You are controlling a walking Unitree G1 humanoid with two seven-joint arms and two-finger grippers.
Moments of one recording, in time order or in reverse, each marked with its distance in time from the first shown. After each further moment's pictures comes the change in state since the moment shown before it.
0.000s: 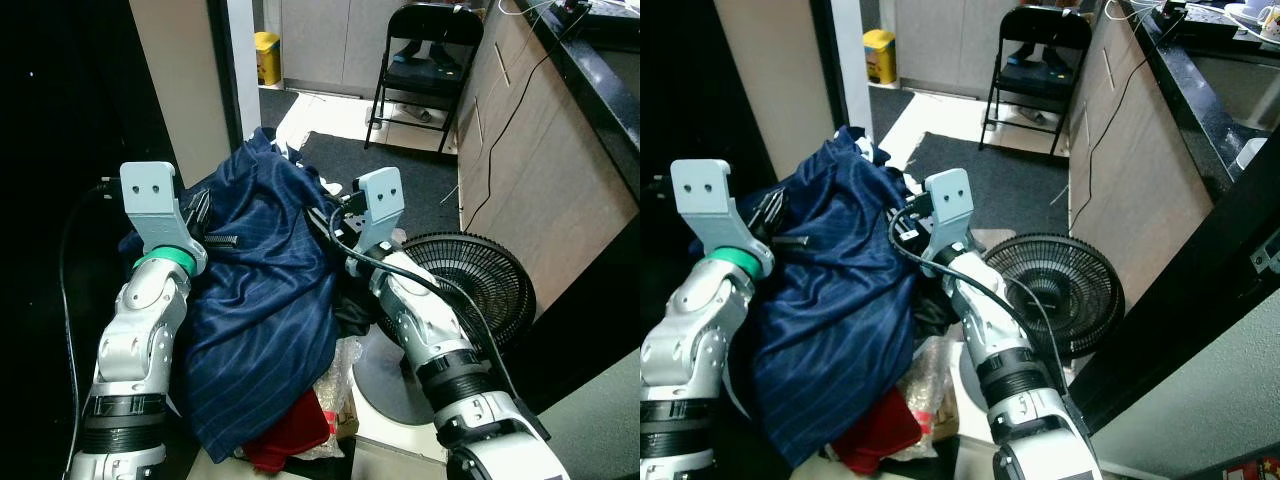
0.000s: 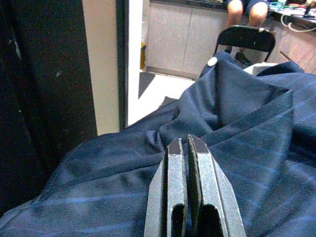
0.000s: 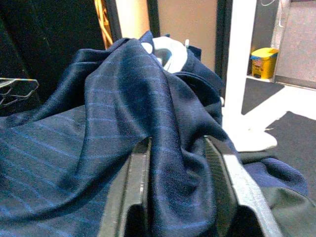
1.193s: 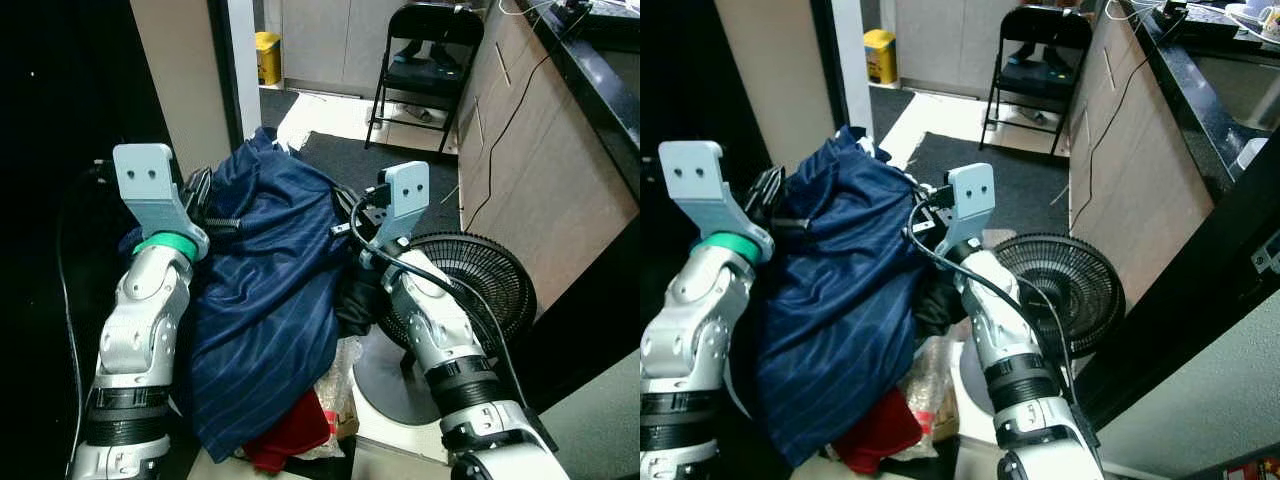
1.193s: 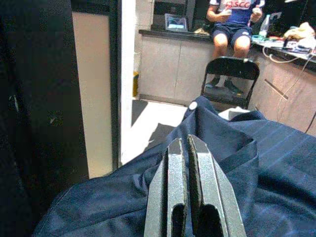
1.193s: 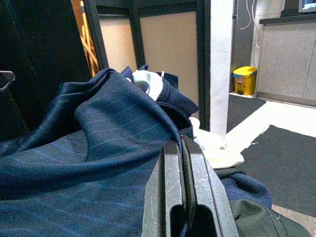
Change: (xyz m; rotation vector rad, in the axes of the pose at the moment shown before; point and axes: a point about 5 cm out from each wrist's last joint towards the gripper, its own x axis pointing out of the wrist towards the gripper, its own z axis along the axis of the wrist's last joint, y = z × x) left arm 0.003 -0.011 0.022 -0.007 -0.127 -0.046; right arm -0.007 -0.008 0.014 0.002 -0.094 -0.074
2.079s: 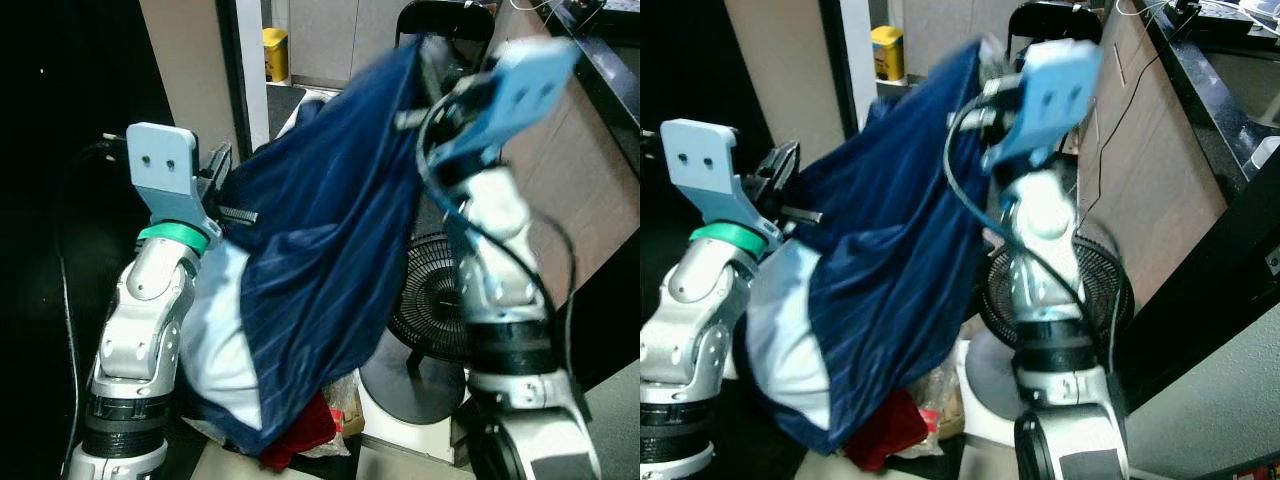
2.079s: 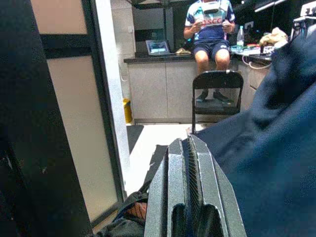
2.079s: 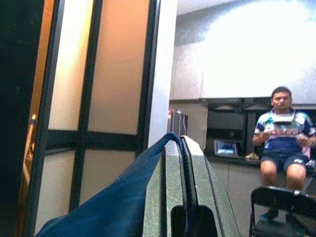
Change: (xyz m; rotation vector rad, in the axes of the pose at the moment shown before) left arm -0.007 -0.024 0.024 0.130 -0.103 -0.113; right arm -0.005 -0.014 0.146 -0.280 -0.541 -0.185
